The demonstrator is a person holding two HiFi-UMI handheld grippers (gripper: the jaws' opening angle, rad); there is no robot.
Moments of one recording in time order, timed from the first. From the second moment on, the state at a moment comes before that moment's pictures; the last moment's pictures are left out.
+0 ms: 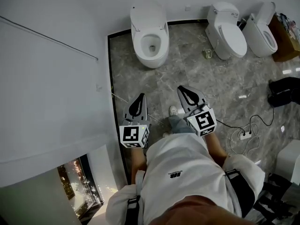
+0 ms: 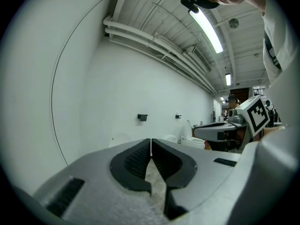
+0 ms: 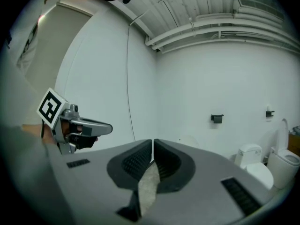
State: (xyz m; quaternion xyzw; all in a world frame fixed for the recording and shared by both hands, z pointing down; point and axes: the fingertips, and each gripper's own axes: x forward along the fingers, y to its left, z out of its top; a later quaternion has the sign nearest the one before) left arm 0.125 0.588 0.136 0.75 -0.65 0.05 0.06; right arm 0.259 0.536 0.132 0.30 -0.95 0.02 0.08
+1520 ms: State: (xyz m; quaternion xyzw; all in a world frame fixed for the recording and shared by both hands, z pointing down) left arm 0.081 0.362 0.126 0.73 -0.68 0.07 0.04; right arm 0.206 0.307 0.125 0.29 -0.96 0.00 0.08
